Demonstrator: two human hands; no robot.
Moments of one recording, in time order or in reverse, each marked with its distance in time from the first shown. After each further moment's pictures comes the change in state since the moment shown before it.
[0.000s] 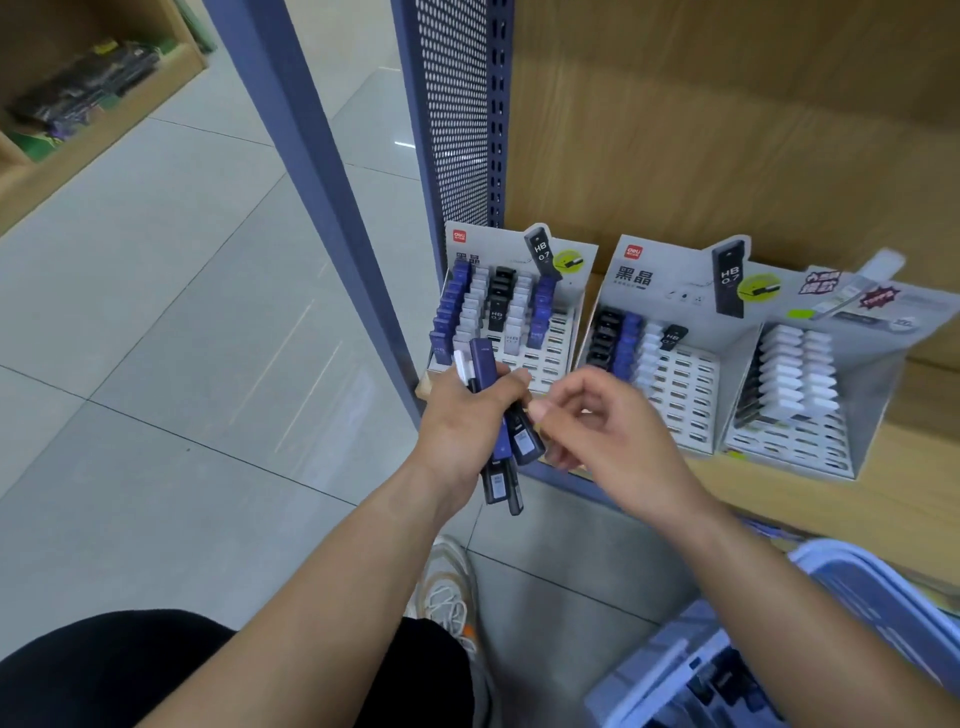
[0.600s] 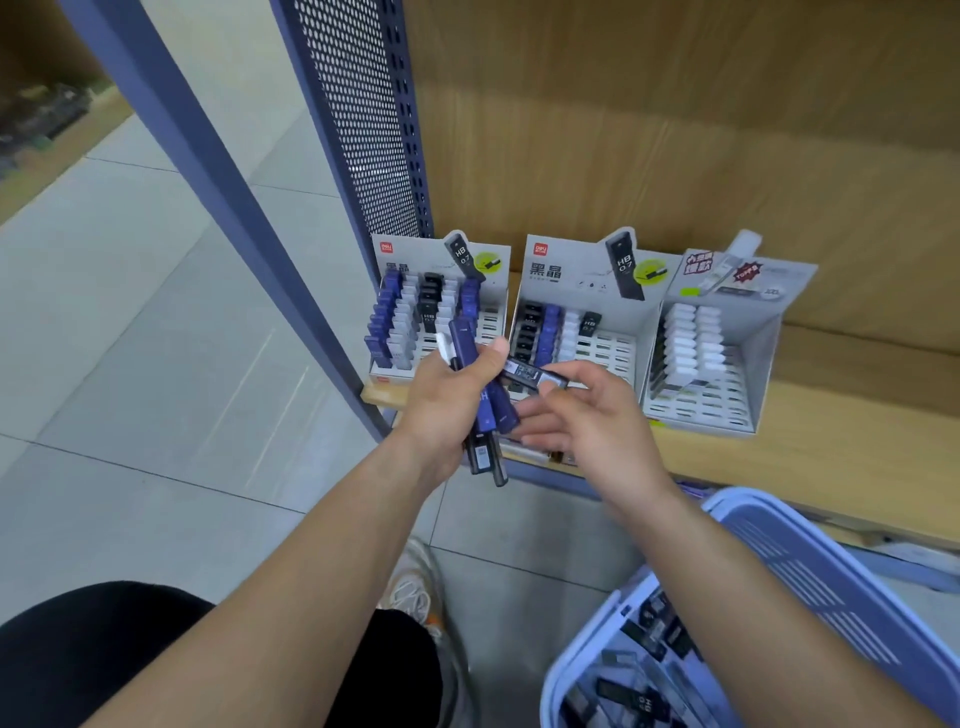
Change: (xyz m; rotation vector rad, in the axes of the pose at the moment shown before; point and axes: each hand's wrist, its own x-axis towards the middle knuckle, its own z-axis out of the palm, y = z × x) left_hand -0.024 0.015 0.057 -0.001 -0.020 -0.030; right_hand -0.038 0.002 -0.035 0.364 0.233 0.113
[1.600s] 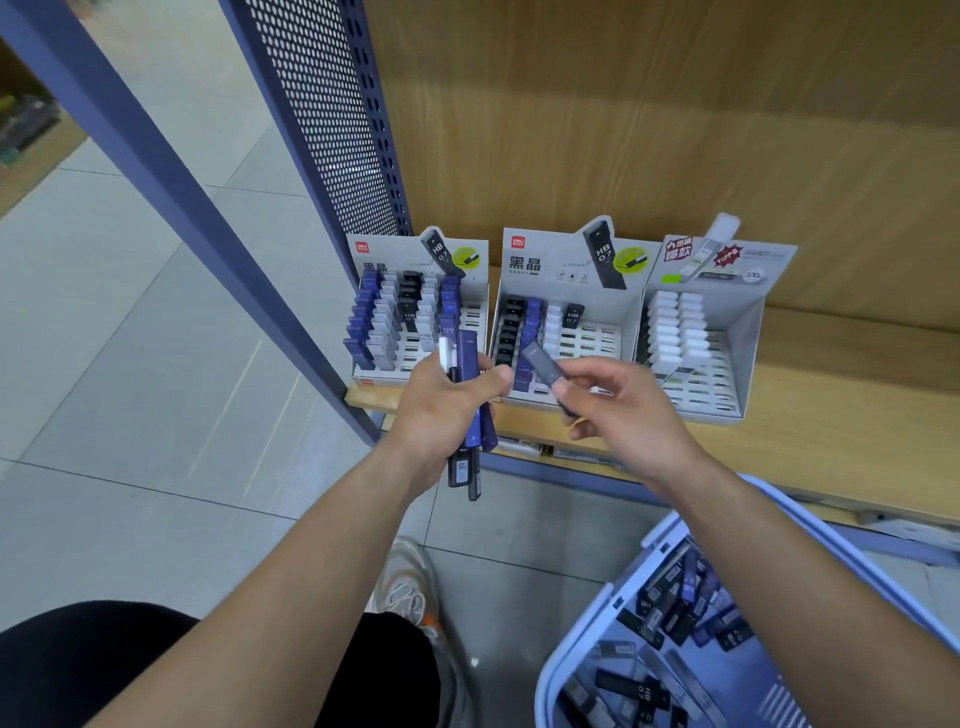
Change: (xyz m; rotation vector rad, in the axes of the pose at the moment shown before) left_hand 0.007 -0.013 -0.001 0.183 -0.132 0.051; right_hand 0.021 0.006 -0.055 -0.248 -0.052 -0.075
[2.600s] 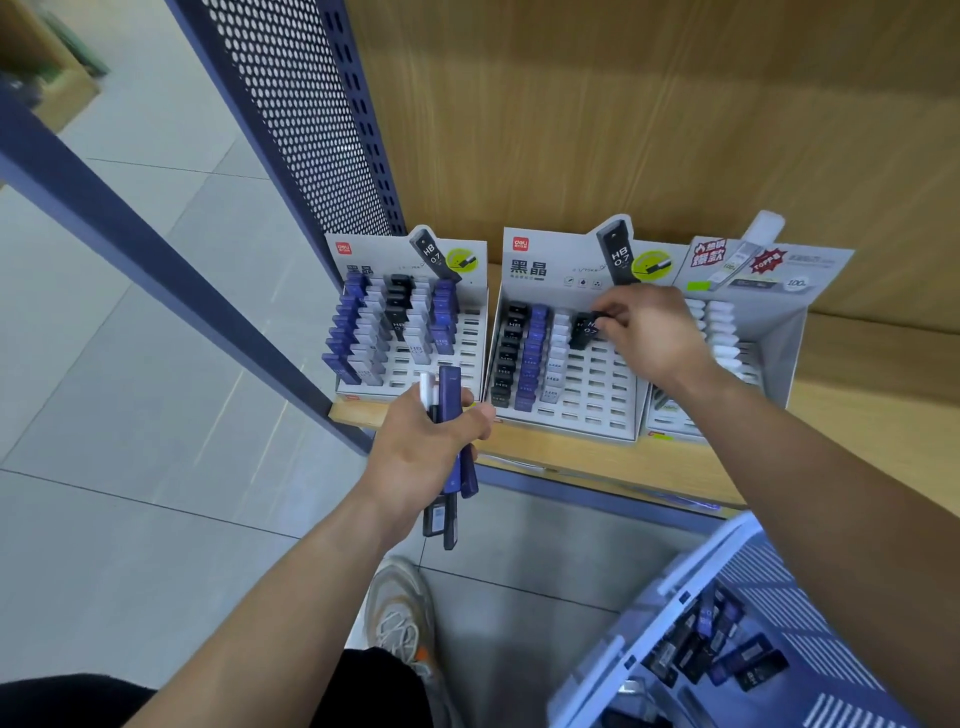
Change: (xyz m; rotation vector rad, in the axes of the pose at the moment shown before) left_hand 0.021 -0.016 -0.006 0.071 0.050 -0.057; right_hand 0.151 0.034 -0.061 -0.816 0.178 -0.275
